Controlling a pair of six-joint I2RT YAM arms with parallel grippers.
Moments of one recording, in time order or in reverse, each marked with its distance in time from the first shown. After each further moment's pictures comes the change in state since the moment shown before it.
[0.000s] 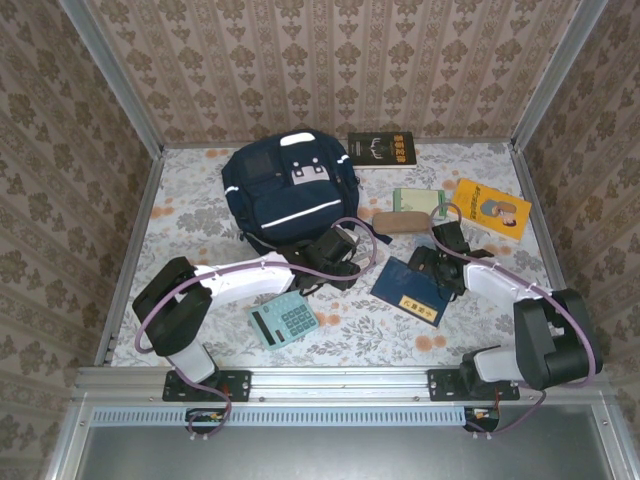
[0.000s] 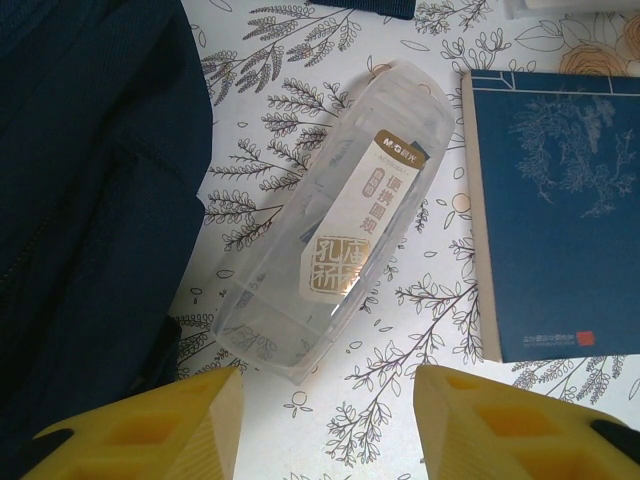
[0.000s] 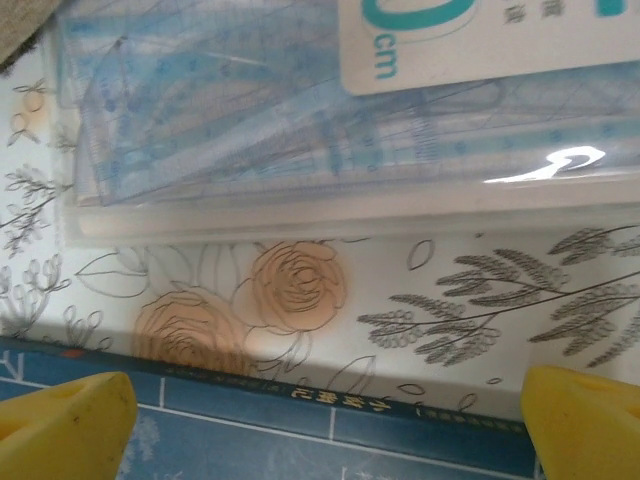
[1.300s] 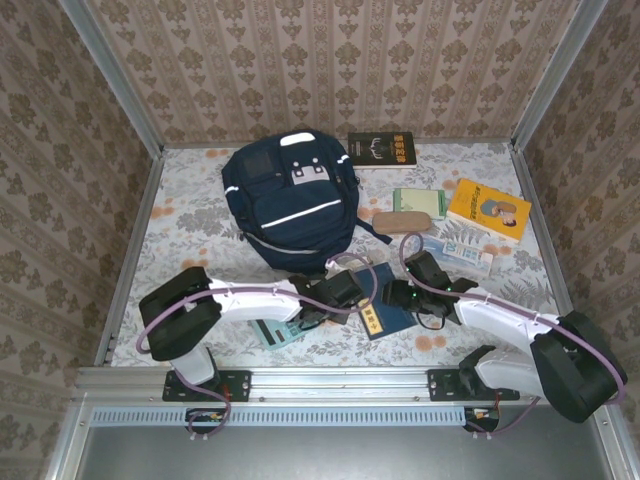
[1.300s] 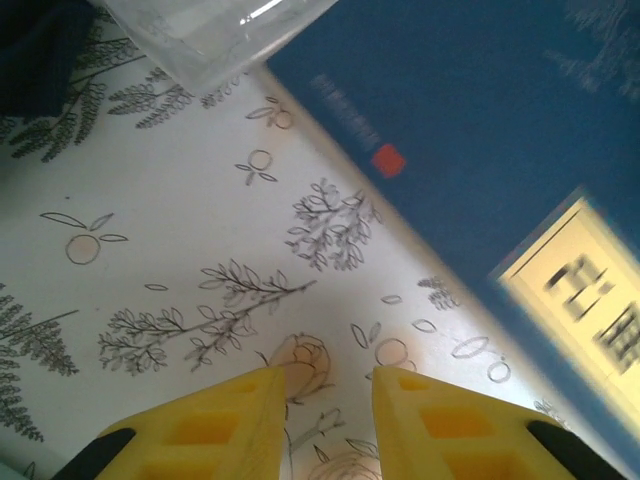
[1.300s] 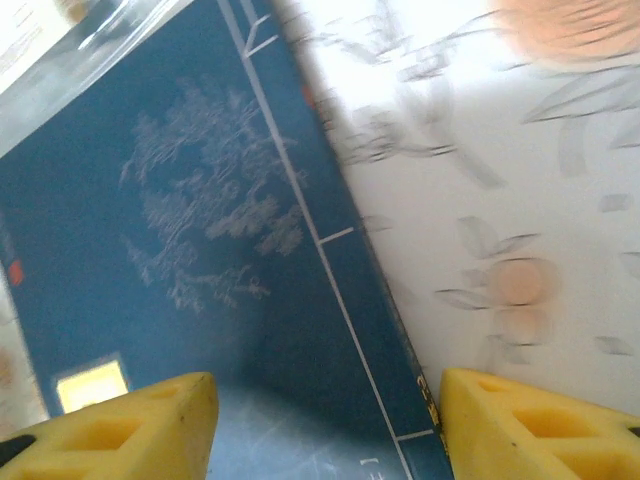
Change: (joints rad) left arm -0.179 0.007 -0.142 -0.050 -0.121 -0.332; right arm 0.356 -0.158 -0.175 0.117 -0.164 0.003
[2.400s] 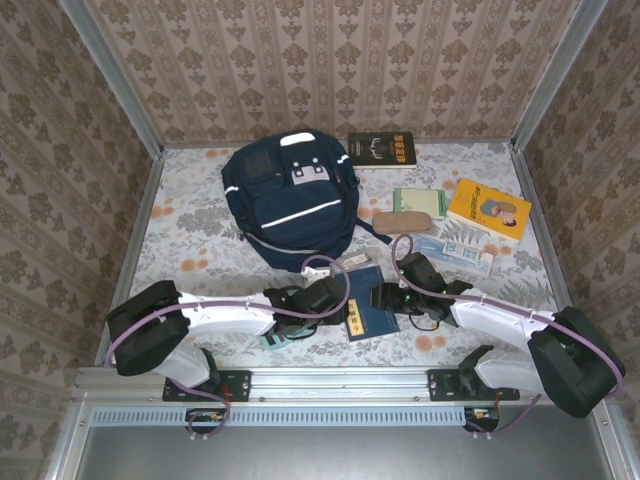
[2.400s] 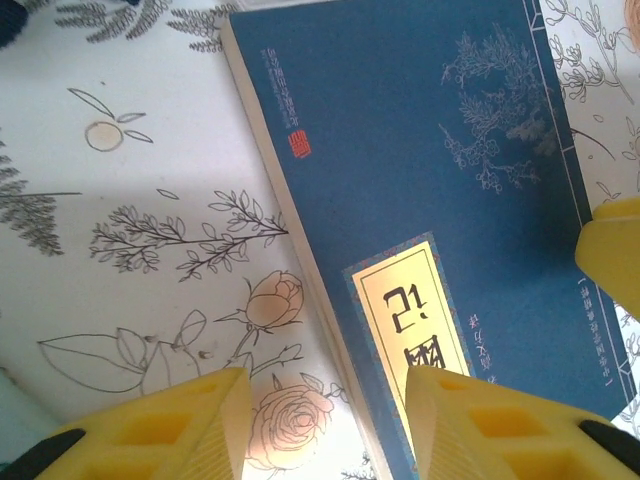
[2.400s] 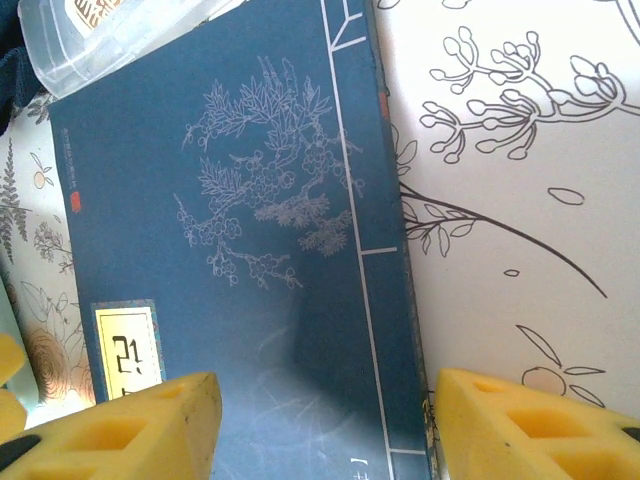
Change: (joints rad) left arm -0.017 -0.183 -0.213 0.224 0.057 -0.331; right arm 0.041 0.015 -0.006 0.071 -0.072 -0.004
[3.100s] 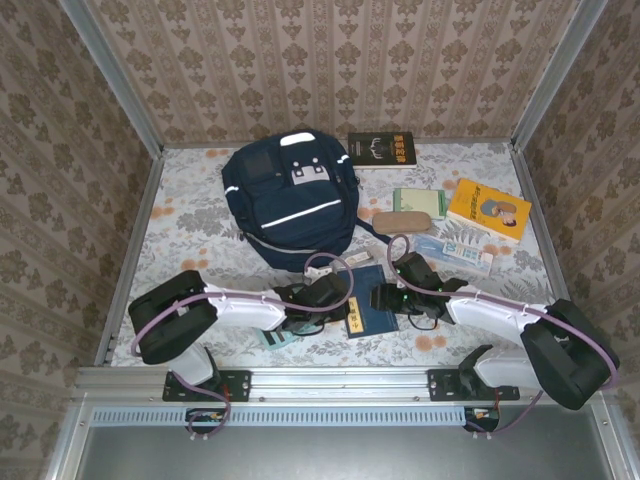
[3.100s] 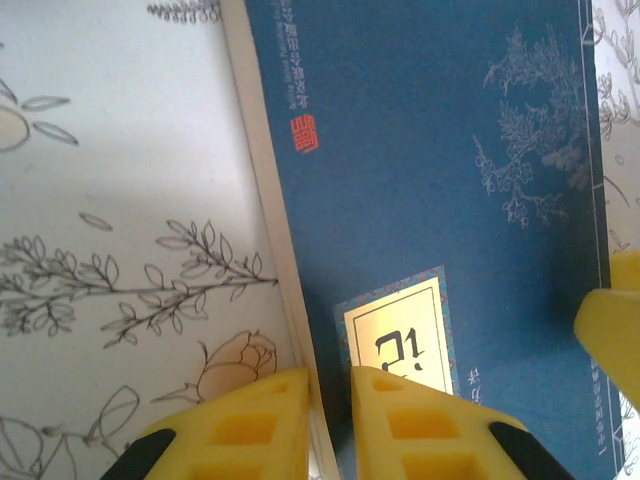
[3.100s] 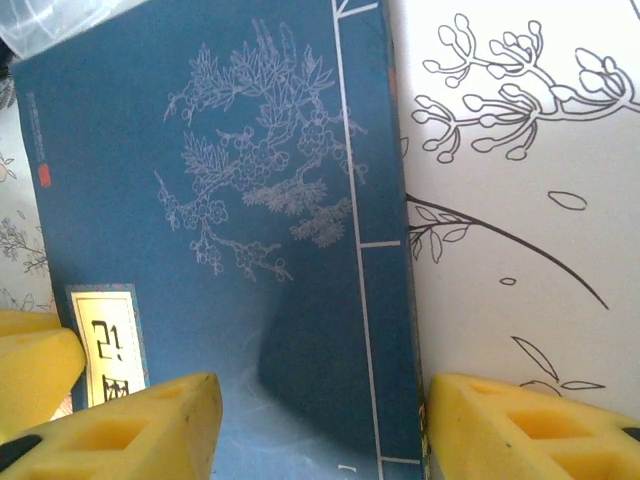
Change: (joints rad) left arm 0.050 0.131 0.001 0.155 0.066 -0.078; right arm 0.010 0.057 0.018 0.000 0.009 -0.019
